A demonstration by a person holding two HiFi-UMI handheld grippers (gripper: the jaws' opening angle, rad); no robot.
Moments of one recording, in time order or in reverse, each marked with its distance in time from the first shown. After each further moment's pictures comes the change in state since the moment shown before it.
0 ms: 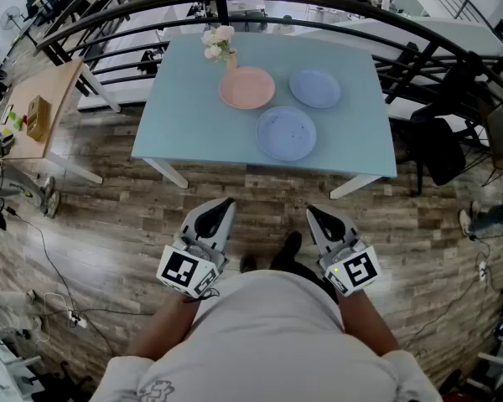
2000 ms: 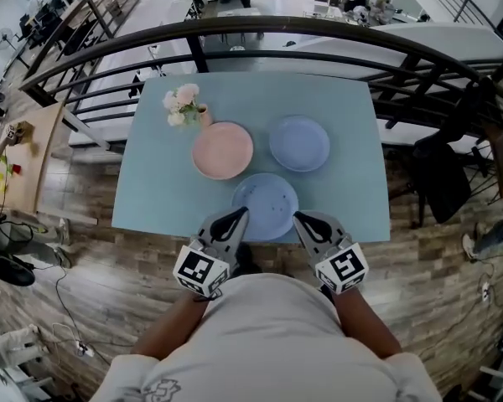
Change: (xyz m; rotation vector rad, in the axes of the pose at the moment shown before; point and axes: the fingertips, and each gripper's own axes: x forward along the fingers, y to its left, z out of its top) left arm 0.296 0.093 -0.013 0.003 0.094 -0.079; right arm 0.161 -0.247 -0.022 0.051 0.093 0.043
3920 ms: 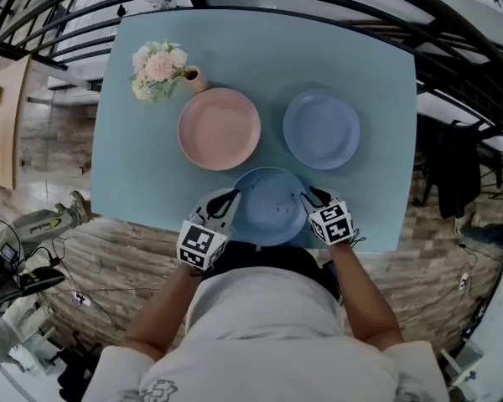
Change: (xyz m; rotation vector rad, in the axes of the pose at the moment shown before) left arm 0.079 0.140 -0.177 -0.160 0.361 0.068; right arm 0.127 -0.128 -0.274 0.183 0.758 -0.013
